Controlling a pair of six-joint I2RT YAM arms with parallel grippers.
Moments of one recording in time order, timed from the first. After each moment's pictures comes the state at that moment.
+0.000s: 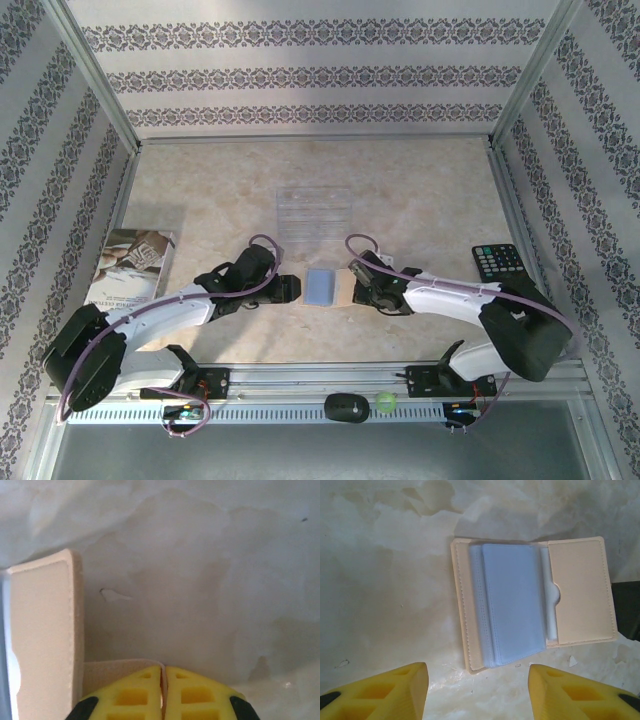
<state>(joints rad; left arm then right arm) -0.70 1.23 0.57 -0.20 0.14 -0.73 0.77 1.41 0.59 -0.34 0.16 0.94</state>
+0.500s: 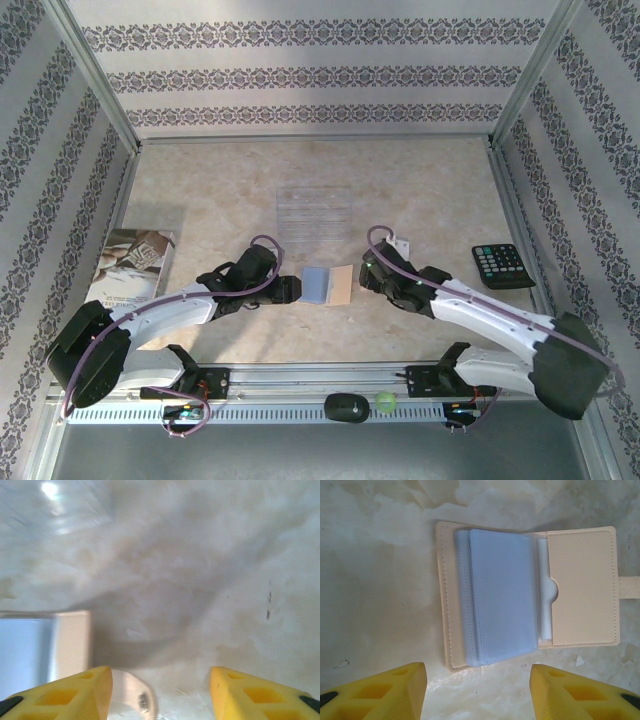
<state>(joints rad) -0.70 1.25 0.57 -0.20 0.14 -0.72 0.76 1.12 0.65 -0.49 0.30 0.85</state>
